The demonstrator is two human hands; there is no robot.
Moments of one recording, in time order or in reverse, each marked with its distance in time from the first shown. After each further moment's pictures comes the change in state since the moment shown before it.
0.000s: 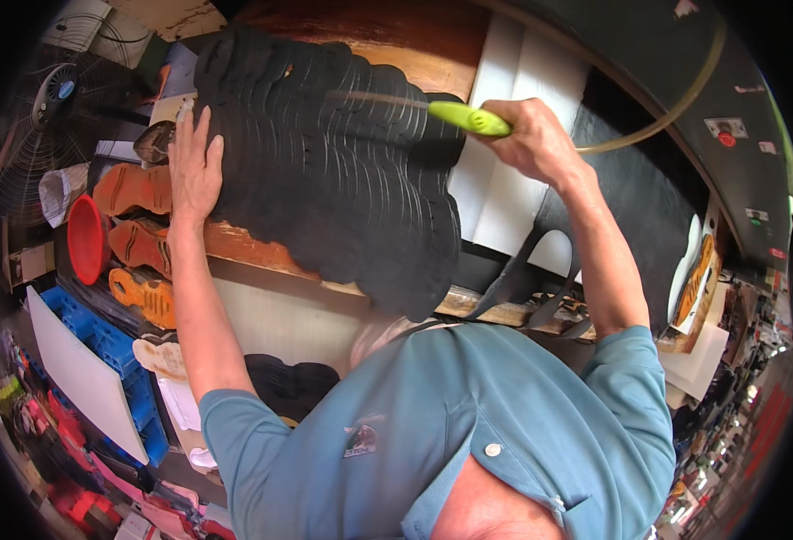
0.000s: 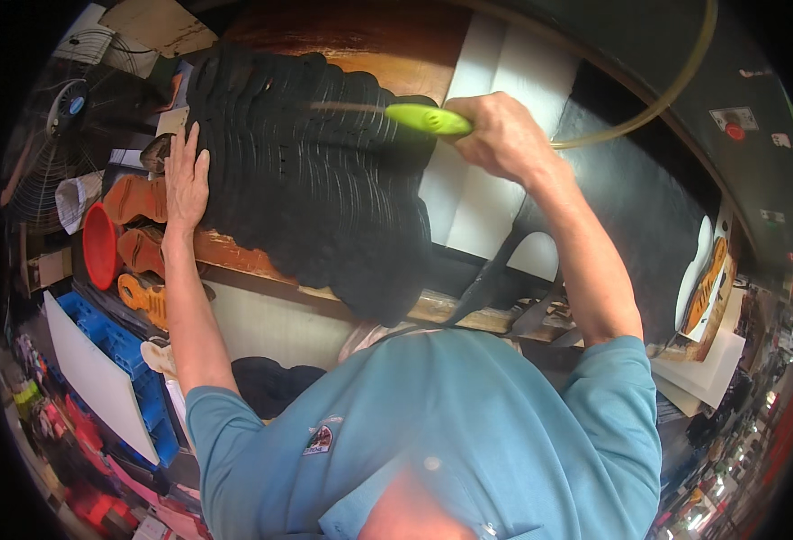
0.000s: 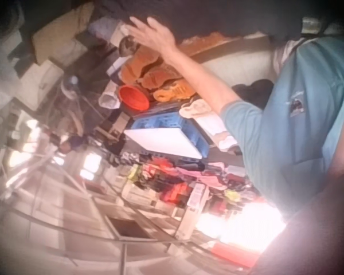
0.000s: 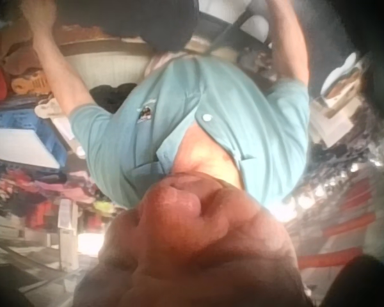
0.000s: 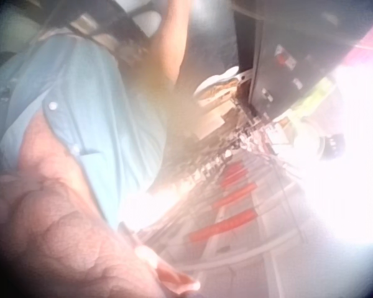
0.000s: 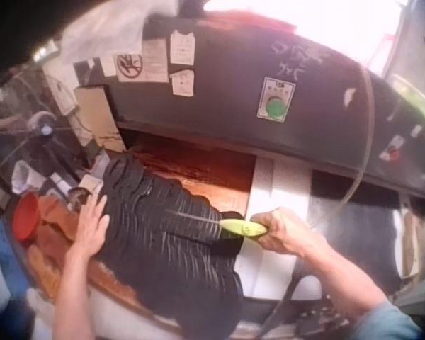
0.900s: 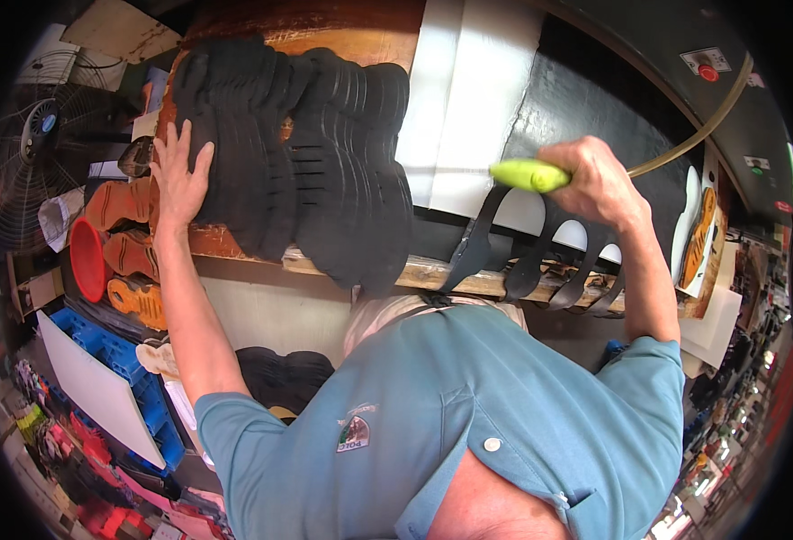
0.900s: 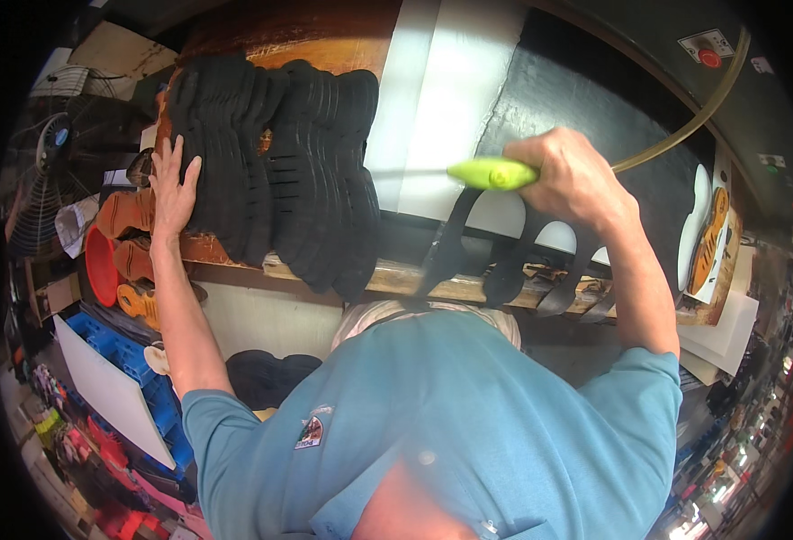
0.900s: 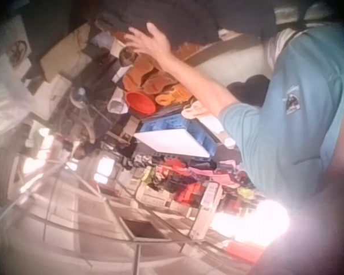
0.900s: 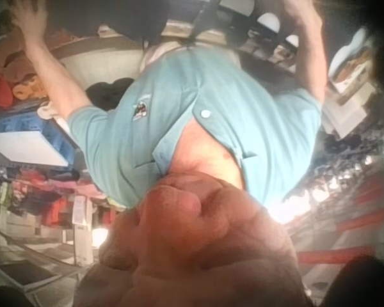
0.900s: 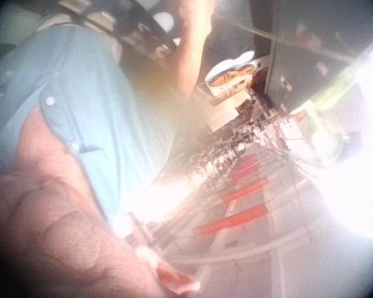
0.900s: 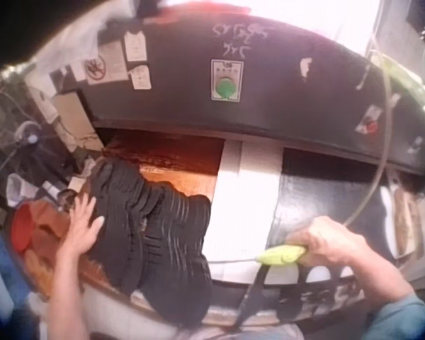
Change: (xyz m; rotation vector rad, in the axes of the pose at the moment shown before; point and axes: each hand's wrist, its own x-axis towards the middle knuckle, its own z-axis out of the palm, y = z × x) left_hand -0.007 0.039 -0.001 0.060 -0.181 -0.109; right_hand -0.138 0.045 -0.062 -0.114 -0.176 0.060
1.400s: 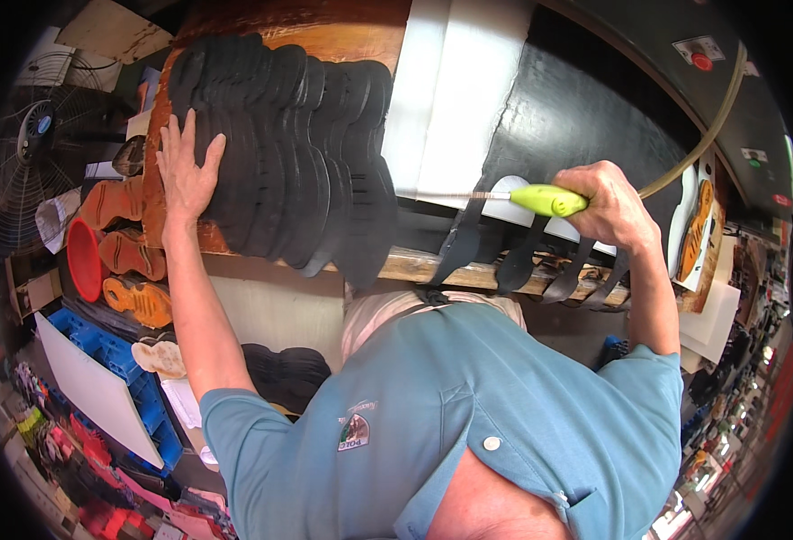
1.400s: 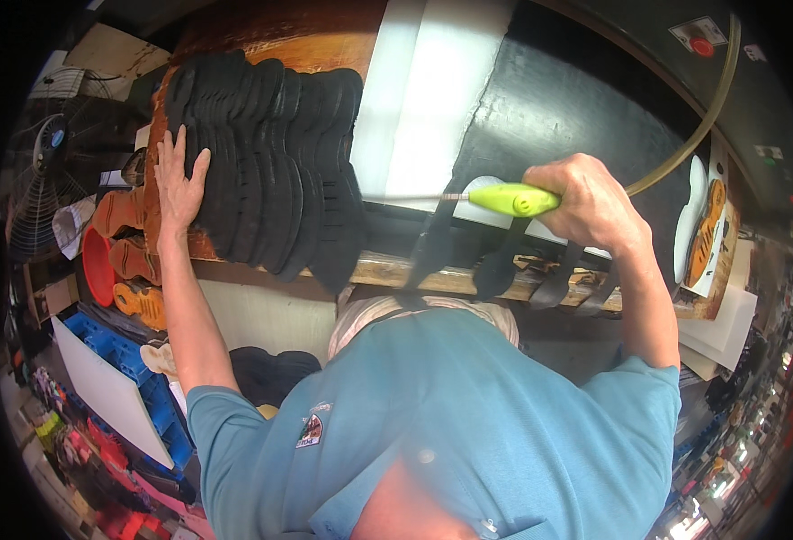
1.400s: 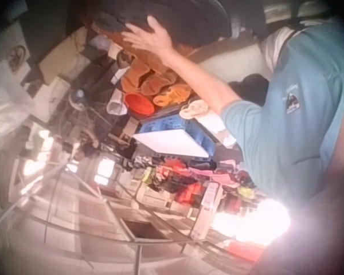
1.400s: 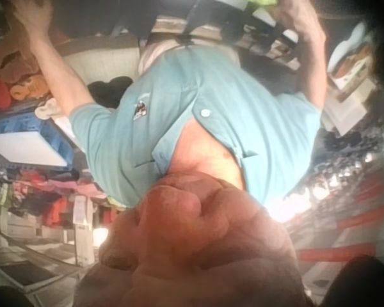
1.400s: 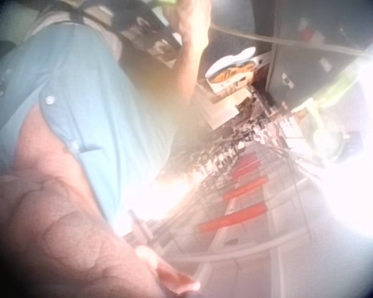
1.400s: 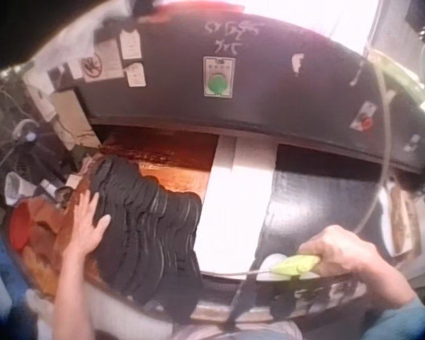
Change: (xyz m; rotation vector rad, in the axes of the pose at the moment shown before) left_hand -0.007 0.035 0.011 -0.029 0.107 0.078; right_hand -0.046 0.018 0.001 0.095 -0.010 -0.029
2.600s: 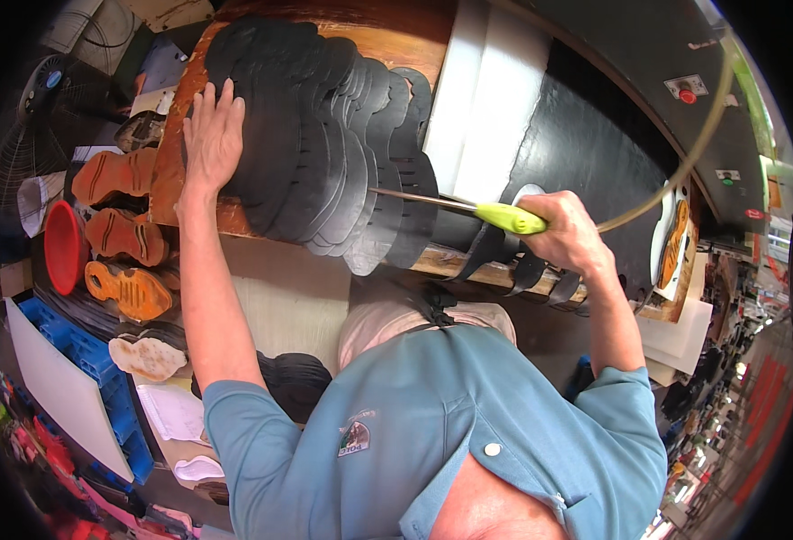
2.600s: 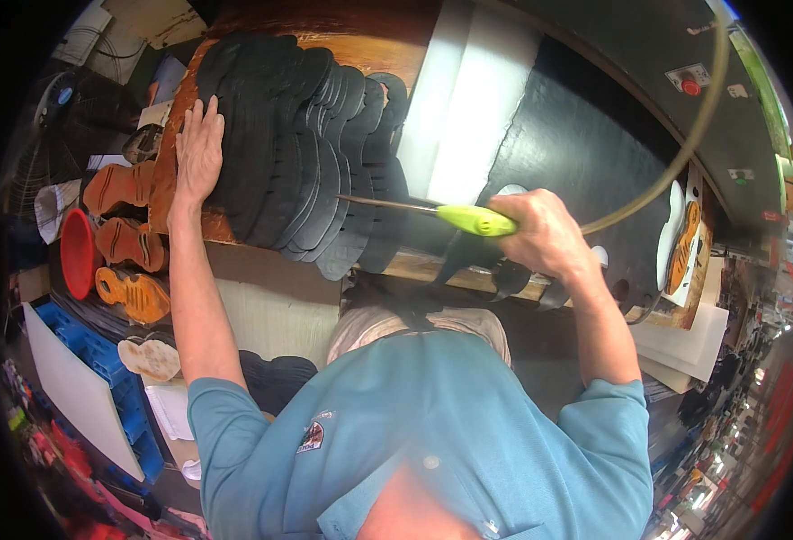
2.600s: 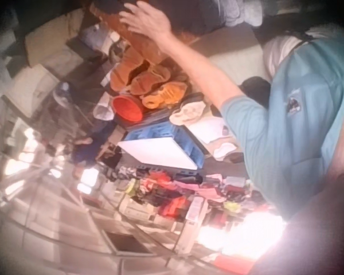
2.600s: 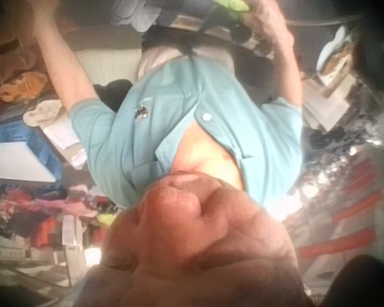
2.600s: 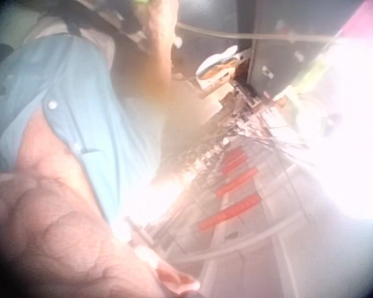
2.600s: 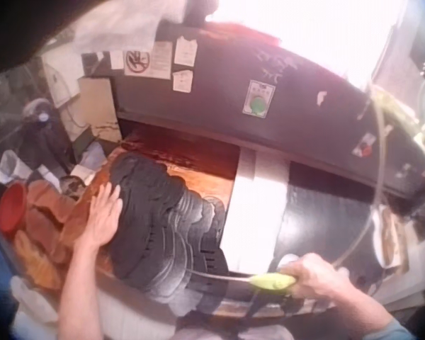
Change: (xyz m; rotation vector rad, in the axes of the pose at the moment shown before) left_hand 0.003 -0.007 0.008 -0.224 0.004 -0.047; right_hand 0.015 -0.082 0.059 -0.008 0.039 0.086
